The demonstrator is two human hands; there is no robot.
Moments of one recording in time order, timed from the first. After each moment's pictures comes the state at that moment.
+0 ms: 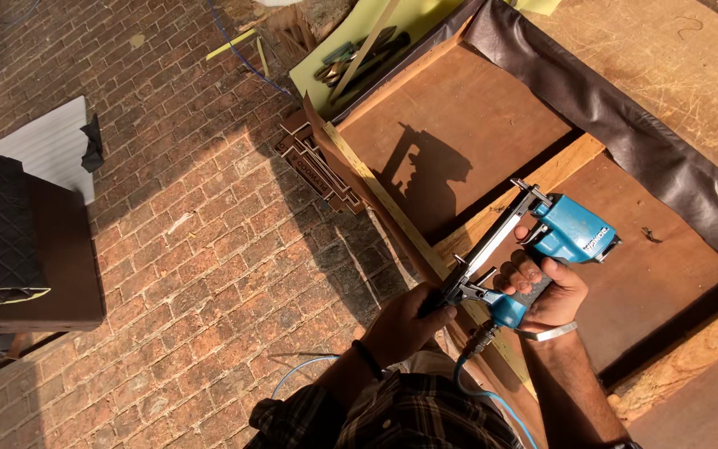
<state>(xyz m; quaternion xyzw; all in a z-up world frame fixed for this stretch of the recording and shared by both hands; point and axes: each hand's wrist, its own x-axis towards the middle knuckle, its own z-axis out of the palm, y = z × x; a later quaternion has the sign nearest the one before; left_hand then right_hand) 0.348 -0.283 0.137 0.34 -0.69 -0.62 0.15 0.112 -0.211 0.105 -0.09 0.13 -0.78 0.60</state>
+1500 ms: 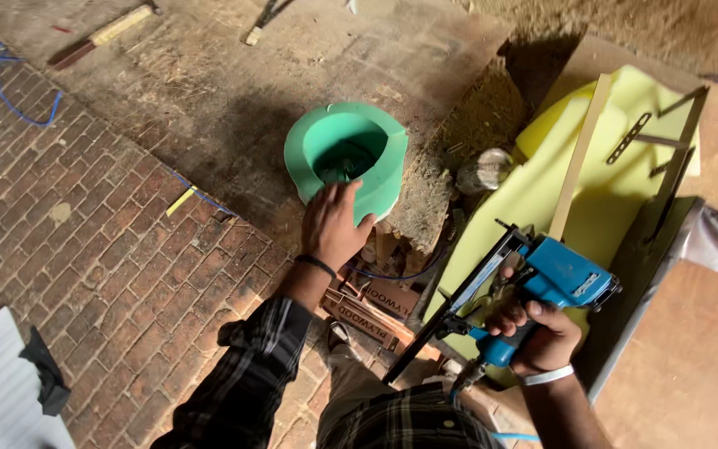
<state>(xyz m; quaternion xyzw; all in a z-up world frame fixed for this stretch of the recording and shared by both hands) 0.381 -1.235 0.105 0.23 -0.92 -0.12 0.28 0.273 -0.896 0.137 -0.05 0.35 -0.85 0.39</state>
